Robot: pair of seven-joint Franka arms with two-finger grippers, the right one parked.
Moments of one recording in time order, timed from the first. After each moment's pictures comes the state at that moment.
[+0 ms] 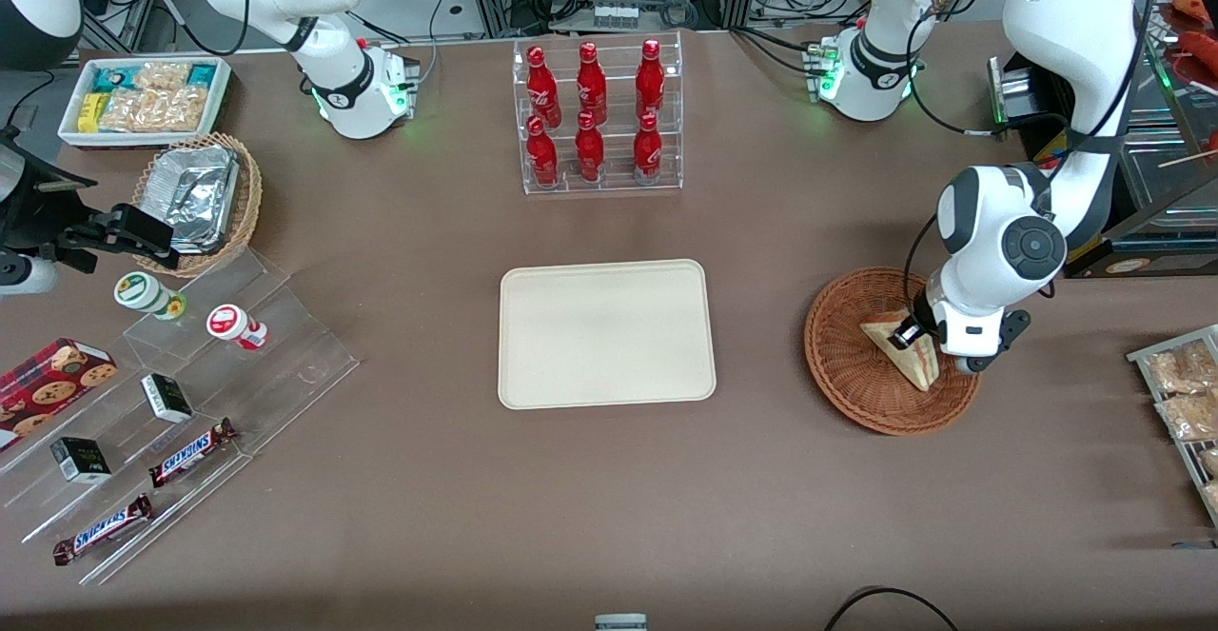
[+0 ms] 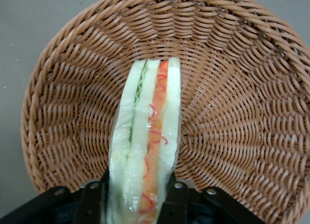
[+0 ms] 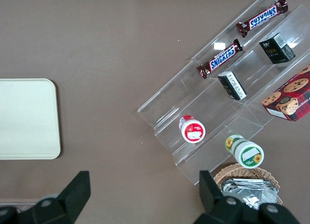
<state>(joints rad) -0.04 0.28 -0.05 -2.18 0.03 2.40 -0.80</state>
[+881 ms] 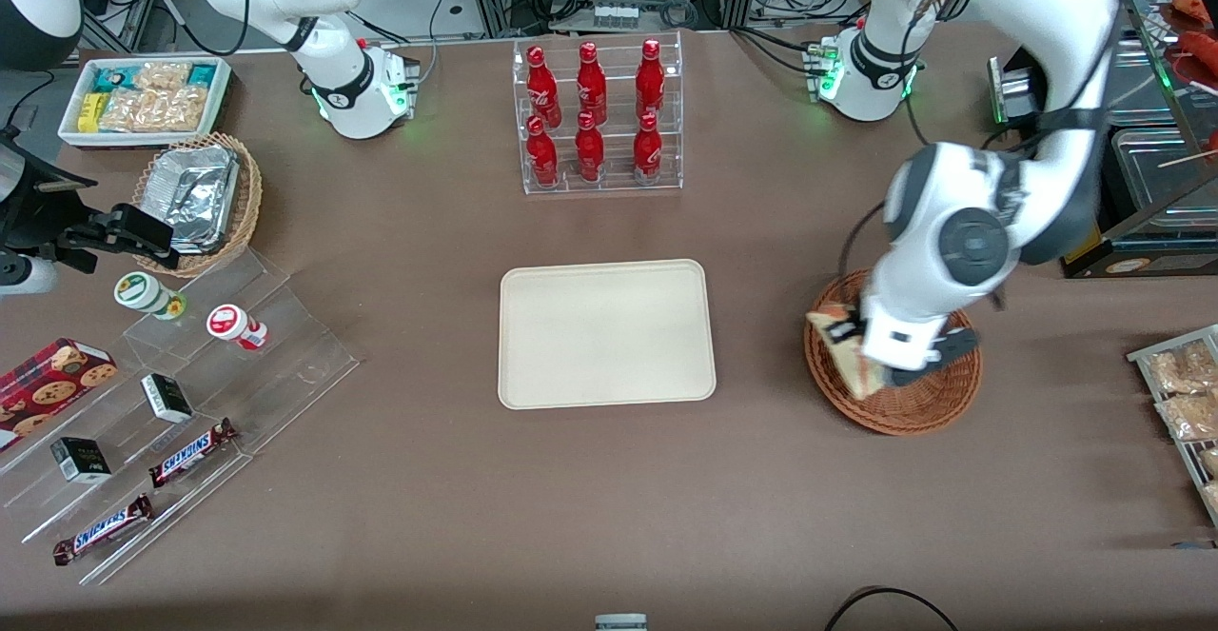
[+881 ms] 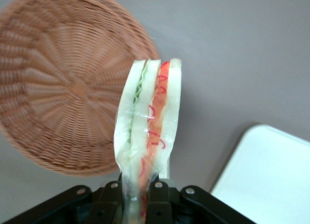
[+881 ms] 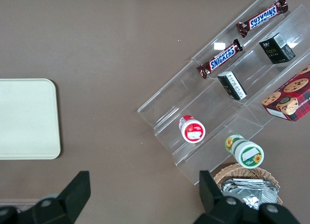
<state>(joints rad) -0.27 0.34 -0.10 -1.78 0.03 2.01 -0.77</state>
